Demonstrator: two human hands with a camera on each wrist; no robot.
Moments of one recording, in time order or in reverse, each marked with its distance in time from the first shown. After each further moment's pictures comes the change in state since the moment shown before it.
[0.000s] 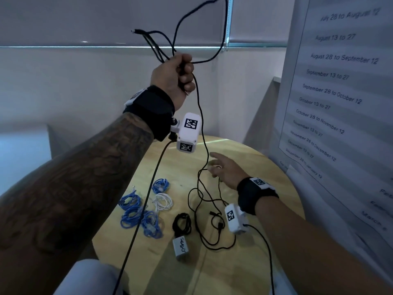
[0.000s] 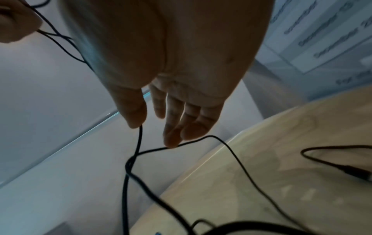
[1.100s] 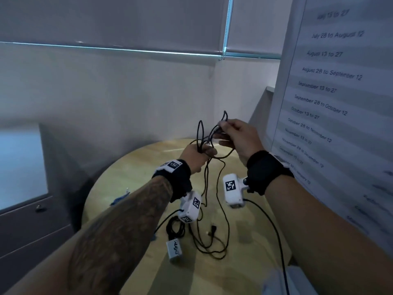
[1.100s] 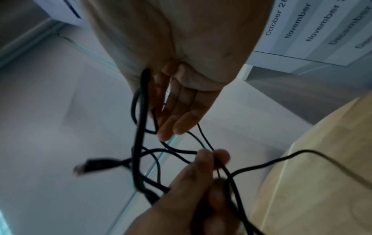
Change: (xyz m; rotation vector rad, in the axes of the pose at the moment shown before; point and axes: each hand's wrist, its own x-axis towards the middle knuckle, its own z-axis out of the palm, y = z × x) left_hand -0.058 -0.150 -0.044 0.838 -0.062 -0.243; right_hand -0.007 -0.098 -0.053 0.522 0.341 -0.178
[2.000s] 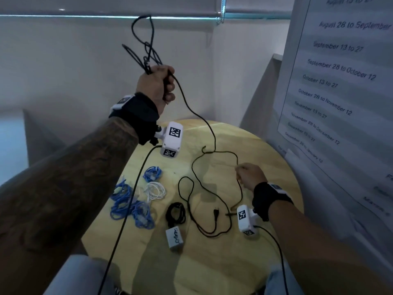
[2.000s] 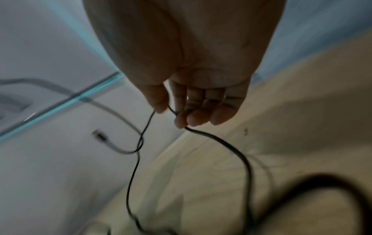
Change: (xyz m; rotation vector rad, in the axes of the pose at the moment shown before) left_hand 0.058 0.063 -0.083 -0.655 0.254 0.114; right_hand -0.035 0.173 -0.076 -0.674 0.038 0.486
